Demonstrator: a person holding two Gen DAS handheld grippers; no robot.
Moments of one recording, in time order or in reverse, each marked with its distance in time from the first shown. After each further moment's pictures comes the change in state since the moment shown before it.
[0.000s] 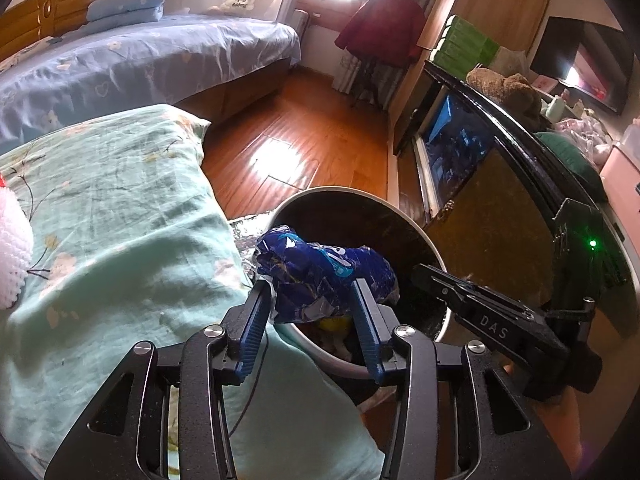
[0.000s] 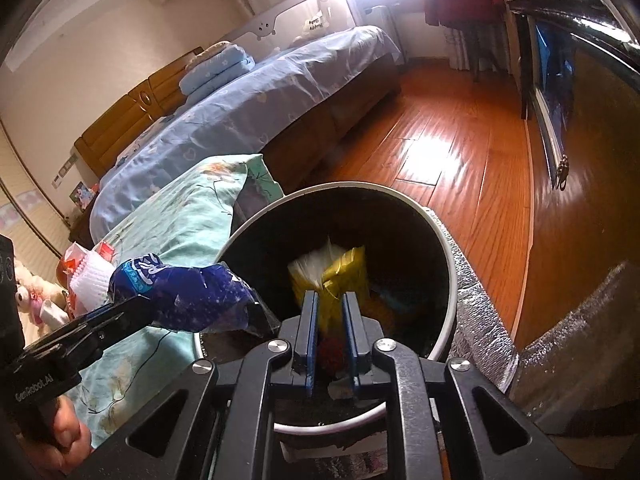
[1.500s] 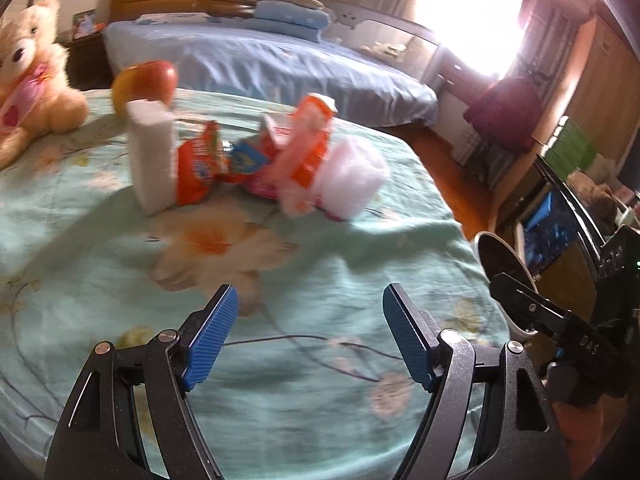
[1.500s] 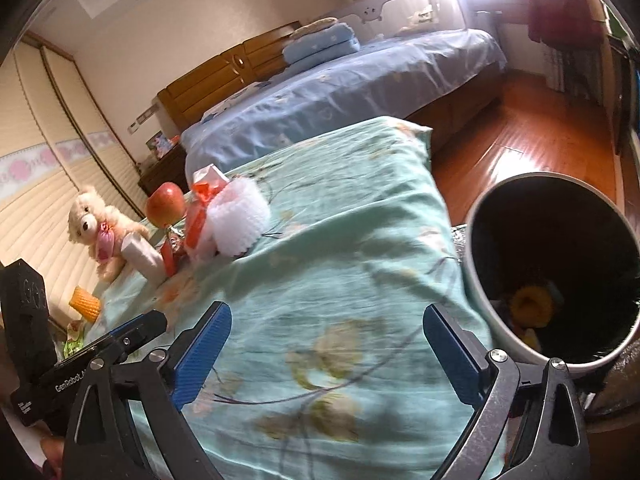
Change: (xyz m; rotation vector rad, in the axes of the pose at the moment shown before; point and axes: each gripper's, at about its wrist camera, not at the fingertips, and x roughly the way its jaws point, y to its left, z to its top) left arm -0.155 0.180 -0.107 -0.353 -0.182 0.315; right arm 0.003 0.177 -0.050 -0.203 0.045 0.253
